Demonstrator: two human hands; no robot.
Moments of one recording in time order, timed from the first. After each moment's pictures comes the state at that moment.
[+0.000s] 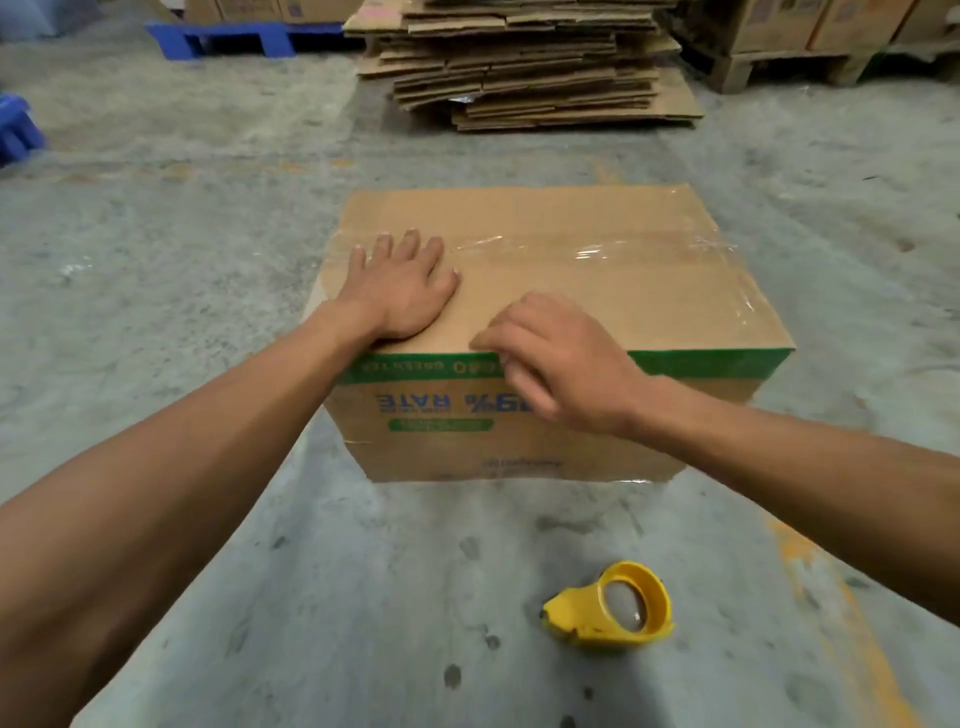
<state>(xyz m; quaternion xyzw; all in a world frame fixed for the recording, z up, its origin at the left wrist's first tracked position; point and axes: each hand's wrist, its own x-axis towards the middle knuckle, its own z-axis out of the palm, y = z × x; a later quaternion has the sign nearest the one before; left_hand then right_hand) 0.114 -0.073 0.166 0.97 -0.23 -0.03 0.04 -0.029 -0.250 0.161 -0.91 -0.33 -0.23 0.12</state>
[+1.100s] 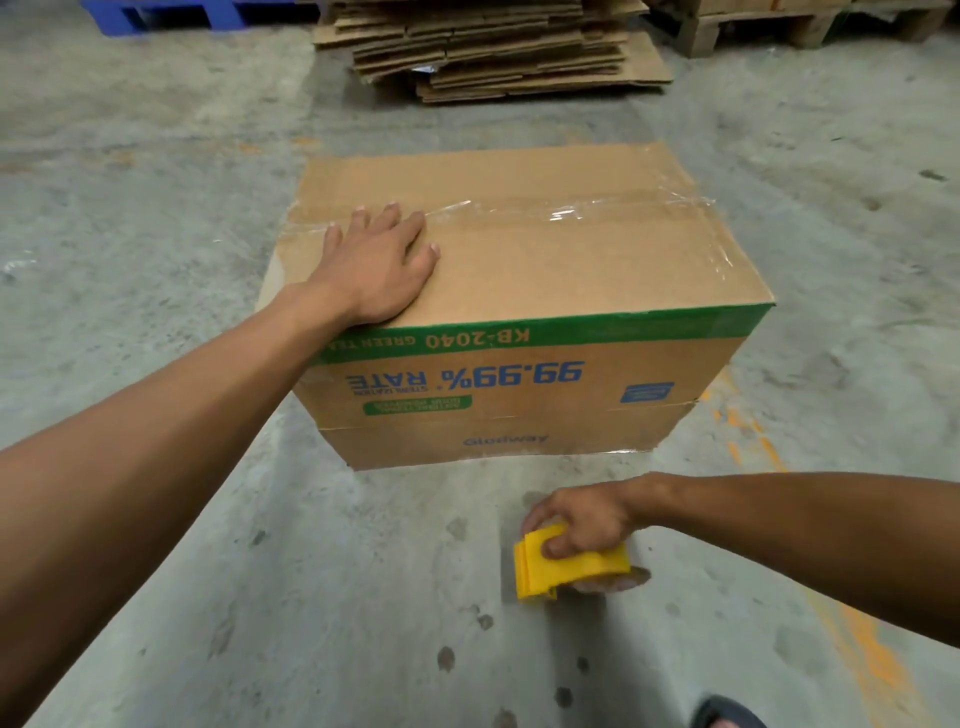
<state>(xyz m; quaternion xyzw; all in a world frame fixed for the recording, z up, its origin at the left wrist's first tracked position) 0.097 -0.078 0.170 0.96 -0.27 -0.01 0.09 -0.108 -0.266 0.025 -0.86 -0.08 0.45 0.23</state>
